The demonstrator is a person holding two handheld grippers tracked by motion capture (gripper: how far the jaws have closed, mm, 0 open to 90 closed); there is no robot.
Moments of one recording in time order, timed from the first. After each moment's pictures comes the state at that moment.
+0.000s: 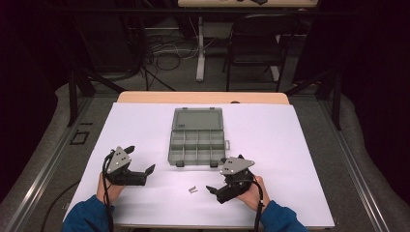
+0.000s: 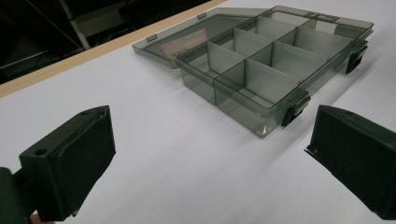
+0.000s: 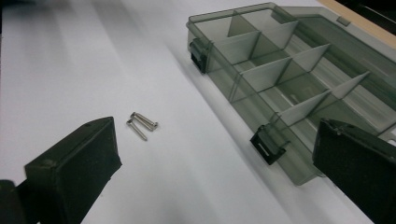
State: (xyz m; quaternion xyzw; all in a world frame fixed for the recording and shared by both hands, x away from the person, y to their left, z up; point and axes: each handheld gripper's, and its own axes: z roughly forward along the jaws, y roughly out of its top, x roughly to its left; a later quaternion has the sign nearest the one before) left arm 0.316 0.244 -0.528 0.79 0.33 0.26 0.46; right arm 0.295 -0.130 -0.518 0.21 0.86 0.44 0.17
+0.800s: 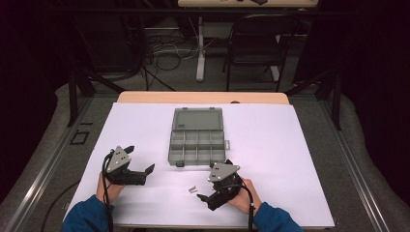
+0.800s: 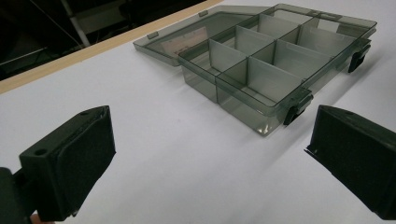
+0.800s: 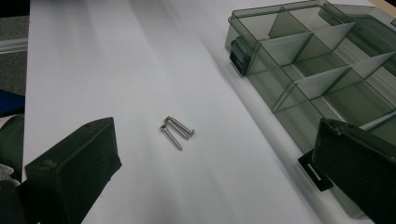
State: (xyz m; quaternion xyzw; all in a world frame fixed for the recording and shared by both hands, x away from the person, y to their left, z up) left arm 0.318 0.244 -0.528 0.79 0.33 0.26 0.45; right arm 0.288 -0.101 -0.528 0.17 0.88 0.42 0.15
